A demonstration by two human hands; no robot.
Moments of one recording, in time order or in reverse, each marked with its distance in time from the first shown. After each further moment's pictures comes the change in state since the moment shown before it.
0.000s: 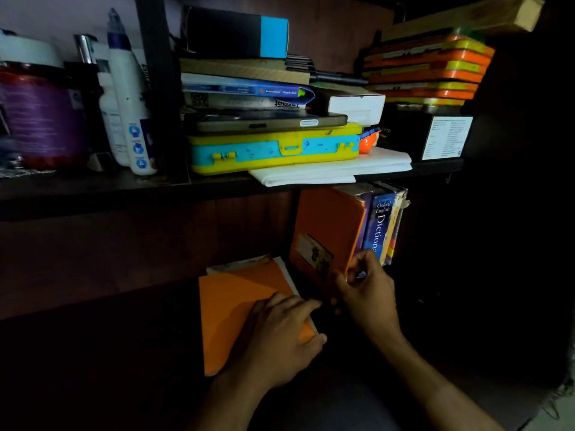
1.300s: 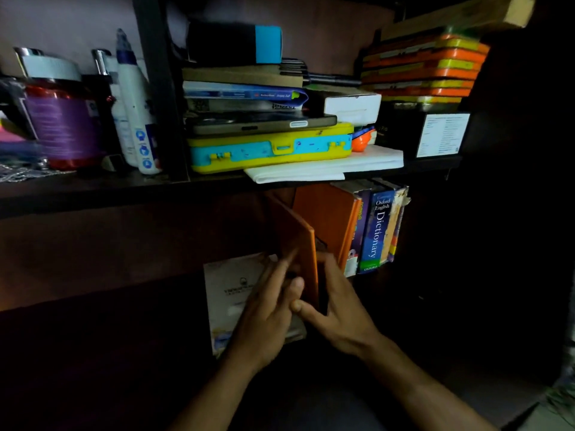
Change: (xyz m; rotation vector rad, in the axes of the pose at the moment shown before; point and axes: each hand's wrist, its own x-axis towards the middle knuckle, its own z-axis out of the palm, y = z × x) left_hand -0.011 0.009 -0.009 -0.684 0.329 -0.112; right_hand -0.023 -0.020 0.004 0.023 -0.422 -0.416
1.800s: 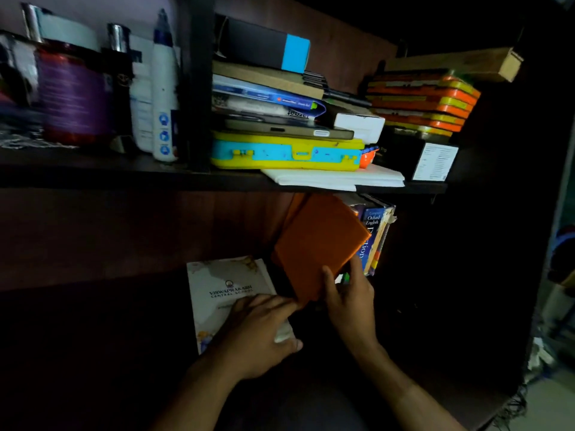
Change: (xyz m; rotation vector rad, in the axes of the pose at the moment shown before) left_hand 0.006 -0.027 -0.008 0.669 -0.382 0.132; right_hand 0.006 0.015 -0.002 -0.136 0.394 0.238
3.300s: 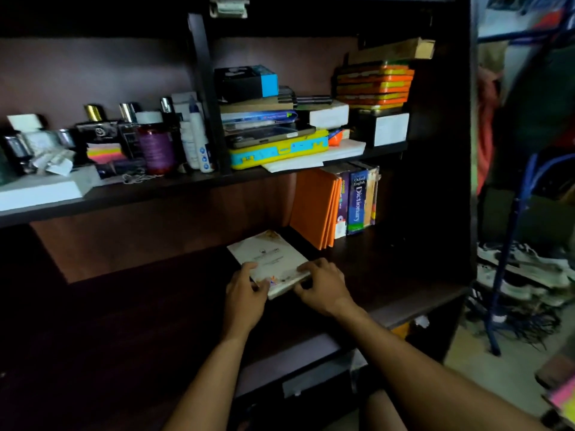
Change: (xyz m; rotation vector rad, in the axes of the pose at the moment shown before) left_hand -0.094 0.001 -0.004 -0.362 0.442 -0.570; right_hand -0.084 -0.050 -0.002 -0.428 -0.512 0.085
